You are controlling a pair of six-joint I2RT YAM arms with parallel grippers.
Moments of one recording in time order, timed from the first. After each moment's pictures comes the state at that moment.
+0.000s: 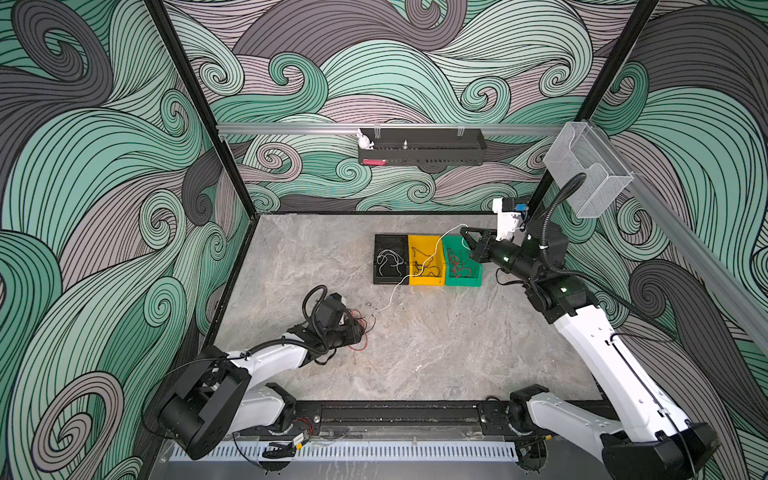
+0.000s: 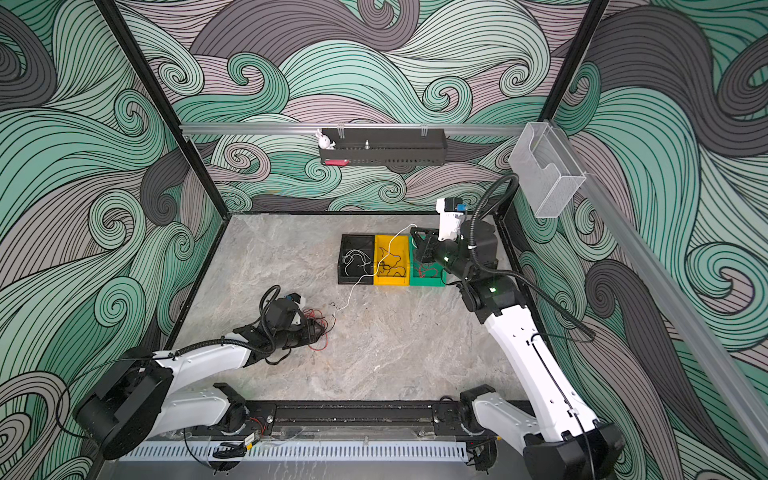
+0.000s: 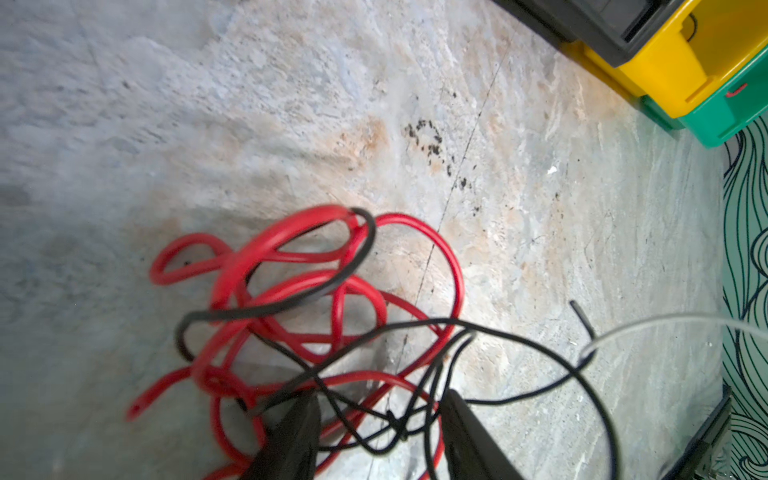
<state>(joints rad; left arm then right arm) -0.56 1.25 0.37 -0.02 0.14 -0.74 0.29 1.07 1.15 -0.31 -0.30 0.40</state>
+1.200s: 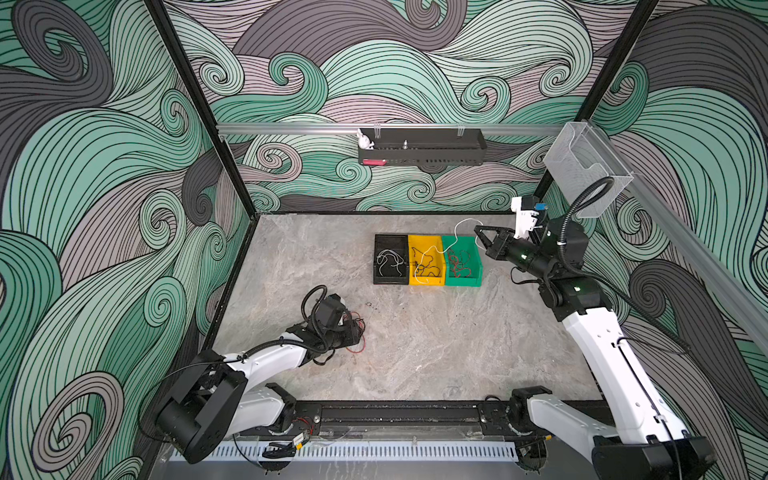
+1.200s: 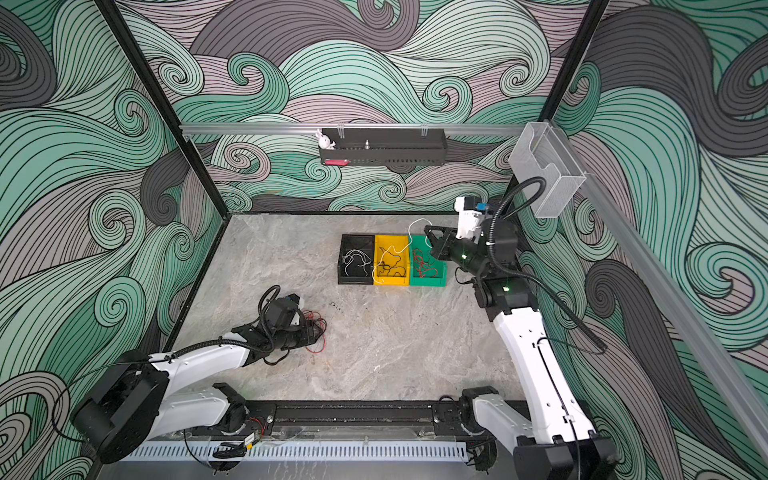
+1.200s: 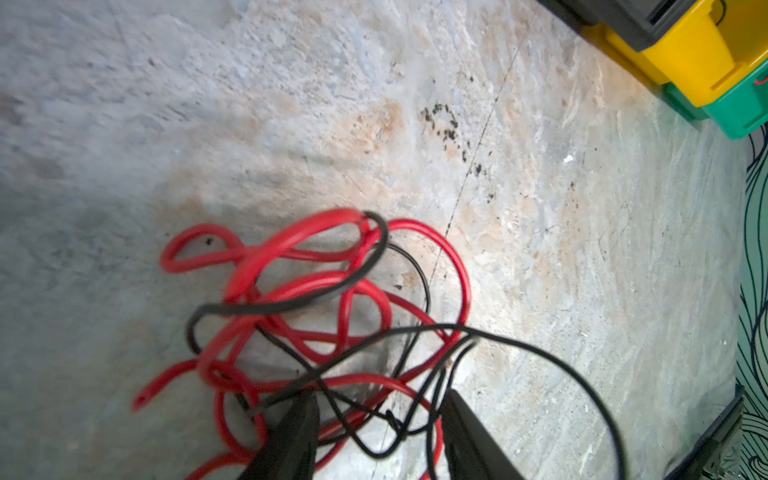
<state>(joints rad) -0.56 1.22 0.39 -0.09 0.14 -0.74 0.17 1.07 1.15 -0.32 -0.48 0.45</state>
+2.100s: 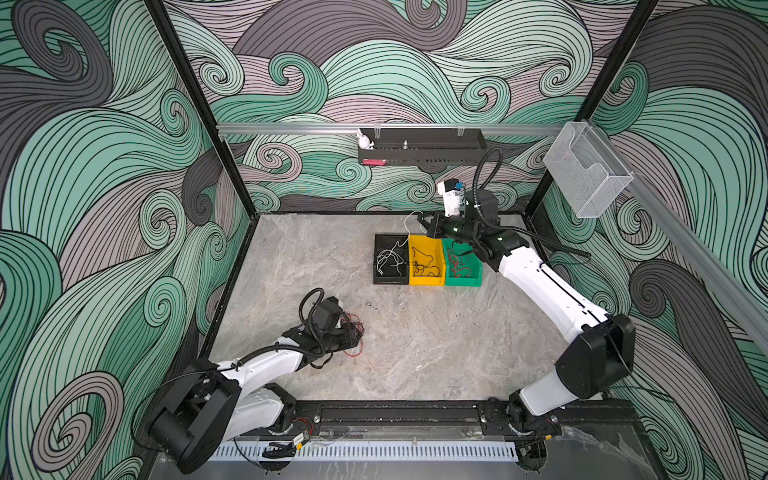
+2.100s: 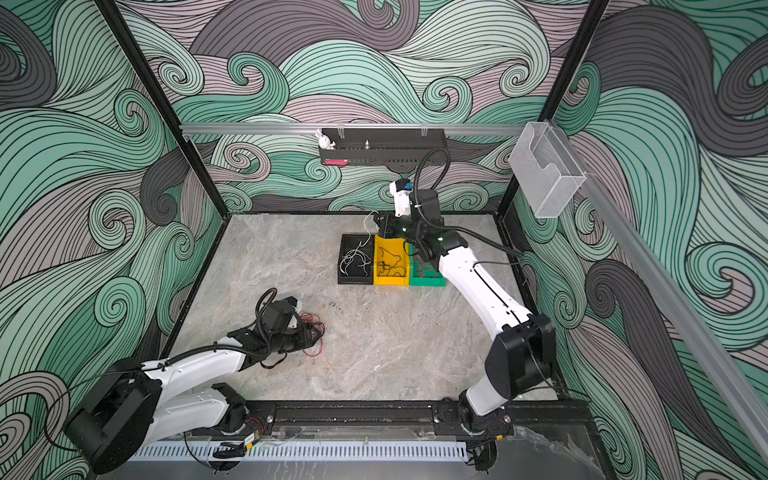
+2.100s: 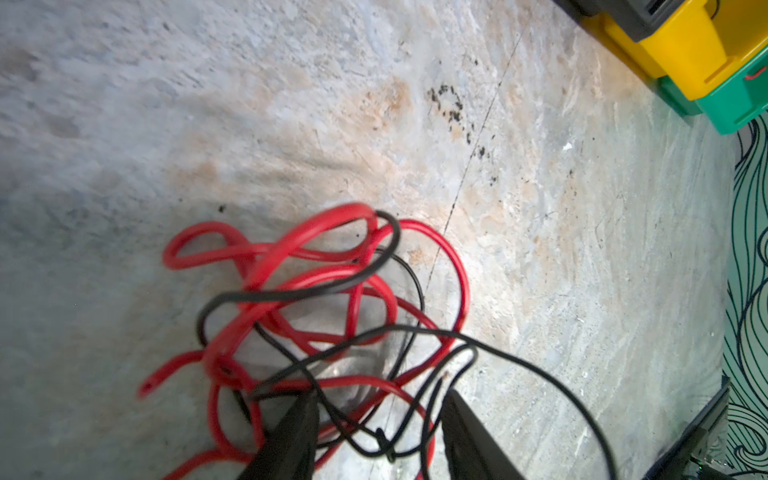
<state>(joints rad) -0.56 1.18 0.35 -0.10 0.17 -0.75 0.41 1.59 1.47 -0.27 -0.34 0.37</state>
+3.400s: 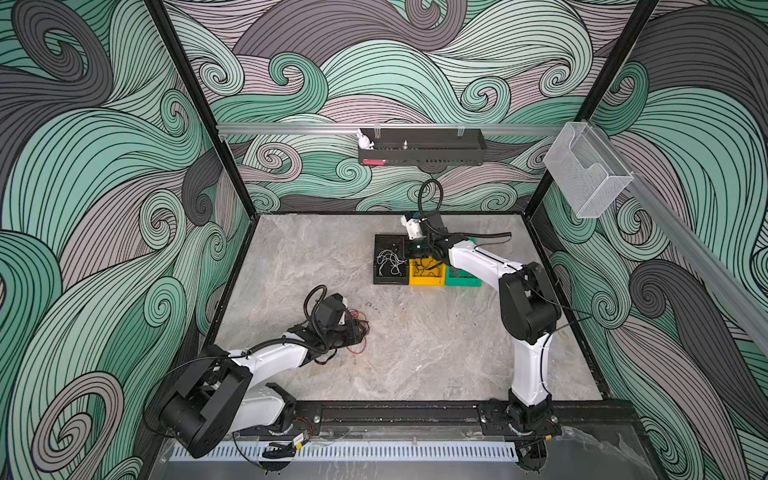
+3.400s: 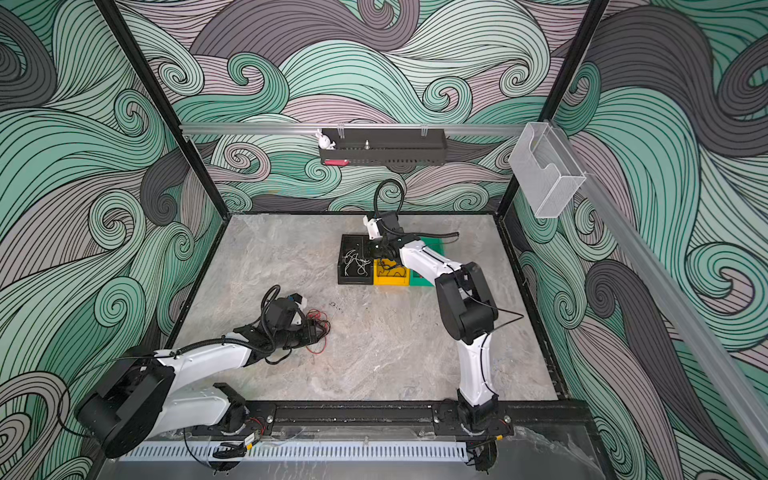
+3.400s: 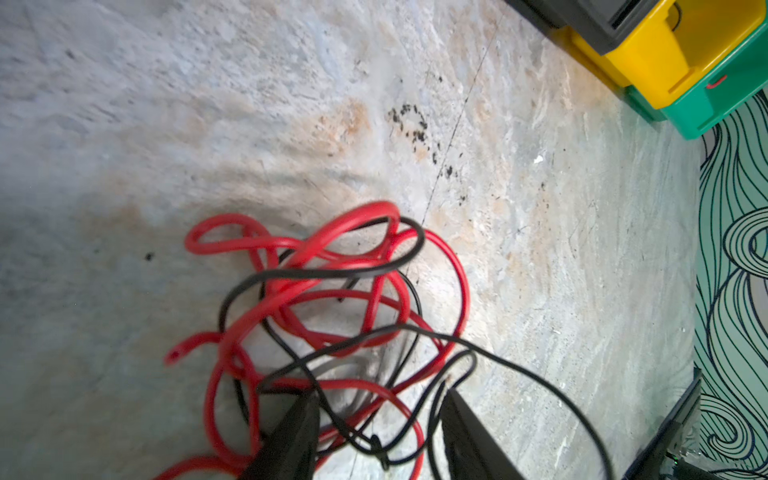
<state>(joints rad) -0.56 1.26 0.37 0.00 0.19 -0.75 0.49 2.06 1.57 -0.26 -0.39 0.38</state>
